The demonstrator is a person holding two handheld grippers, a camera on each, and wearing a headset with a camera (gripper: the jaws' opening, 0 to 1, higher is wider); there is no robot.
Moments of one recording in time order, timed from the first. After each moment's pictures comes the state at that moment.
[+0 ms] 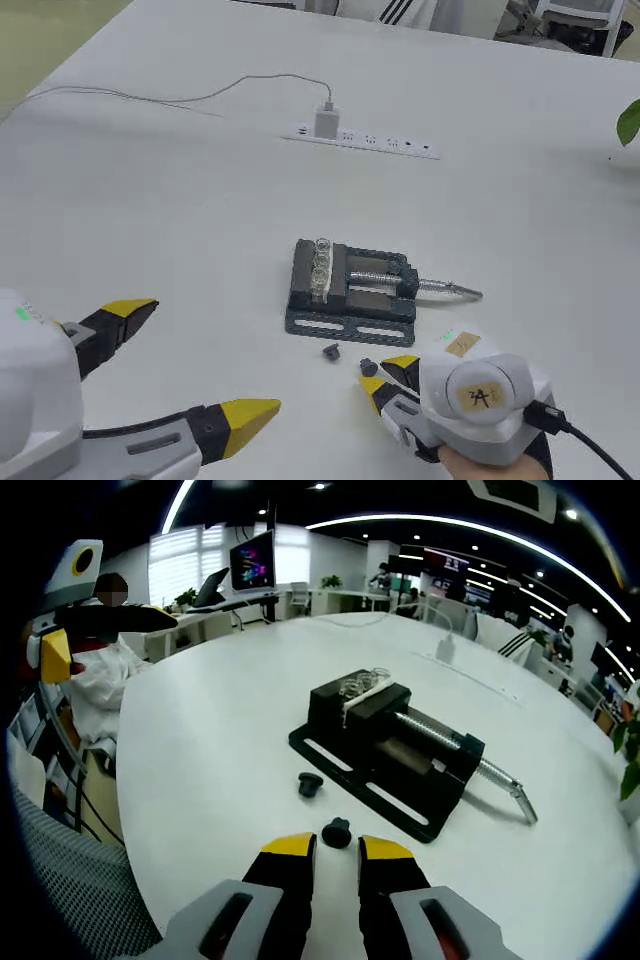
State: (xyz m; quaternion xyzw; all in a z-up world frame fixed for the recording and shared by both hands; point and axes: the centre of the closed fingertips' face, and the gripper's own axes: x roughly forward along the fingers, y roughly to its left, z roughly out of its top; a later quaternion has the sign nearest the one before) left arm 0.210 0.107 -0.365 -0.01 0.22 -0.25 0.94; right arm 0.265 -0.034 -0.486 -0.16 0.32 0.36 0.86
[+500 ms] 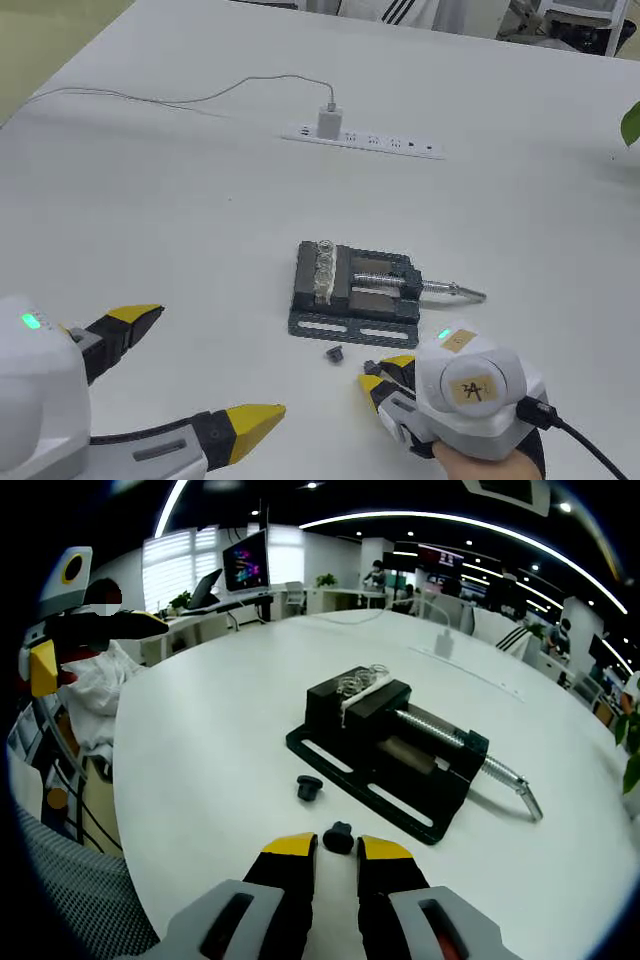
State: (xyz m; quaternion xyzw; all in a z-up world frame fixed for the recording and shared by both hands) left arm 0.210 0.106 -0.367 -0.01 0.22 -0.25 0.94; right arm 0.267 -0.030 -0.489 -0.15 0.33 0.35 0.86
